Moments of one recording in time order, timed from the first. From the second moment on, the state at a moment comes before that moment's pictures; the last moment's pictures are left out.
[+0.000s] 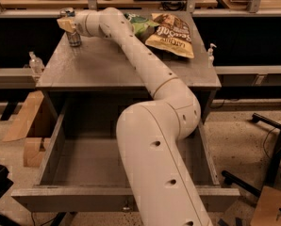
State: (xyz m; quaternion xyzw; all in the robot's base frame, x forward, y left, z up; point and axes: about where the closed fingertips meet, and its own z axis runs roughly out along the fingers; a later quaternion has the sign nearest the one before) arm 0.930 0.260 0.906 -0.37 0.66 0.28 0.60
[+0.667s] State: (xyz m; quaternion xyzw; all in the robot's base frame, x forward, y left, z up) arm 0.927 0.266 0.904 -0.37 0.65 0.28 0.60
